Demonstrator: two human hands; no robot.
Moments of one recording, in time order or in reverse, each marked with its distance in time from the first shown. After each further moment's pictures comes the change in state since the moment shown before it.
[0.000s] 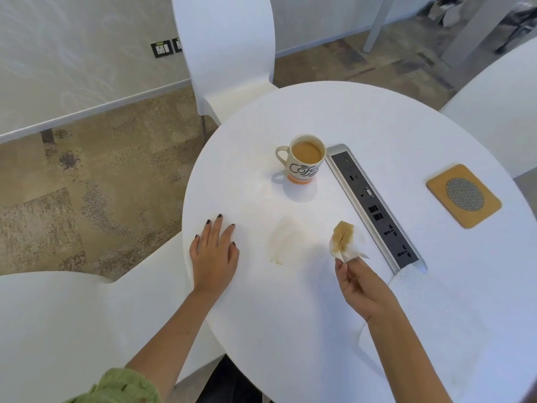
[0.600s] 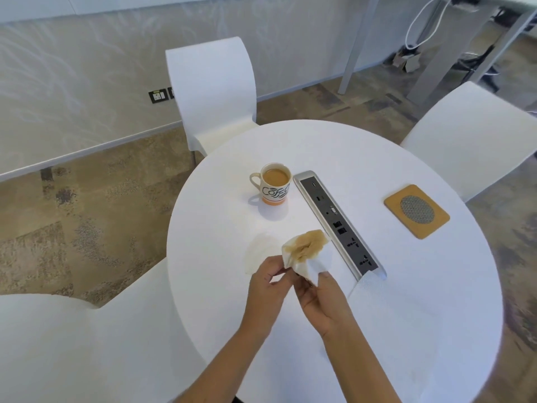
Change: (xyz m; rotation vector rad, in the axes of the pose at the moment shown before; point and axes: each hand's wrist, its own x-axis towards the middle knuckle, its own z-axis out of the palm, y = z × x) left_hand -0.072 0.181 -0.068 -1.244 -0.201 -0.173; right_hand -0.069 0.014 0.014 -0.039 -0.317 -0.199
